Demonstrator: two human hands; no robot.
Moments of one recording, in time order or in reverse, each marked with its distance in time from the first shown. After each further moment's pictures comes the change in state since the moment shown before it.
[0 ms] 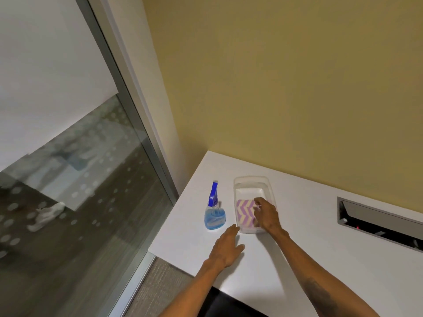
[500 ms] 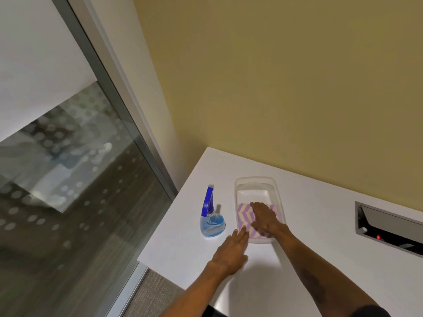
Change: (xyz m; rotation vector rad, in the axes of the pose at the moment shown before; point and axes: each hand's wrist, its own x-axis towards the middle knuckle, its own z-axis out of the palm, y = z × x) left_hand 0.079 -0.015 0.024 0.388 -0.134 0.135; right_hand 0.088 0.036 0.031 -0.566 -0.318 -0.141
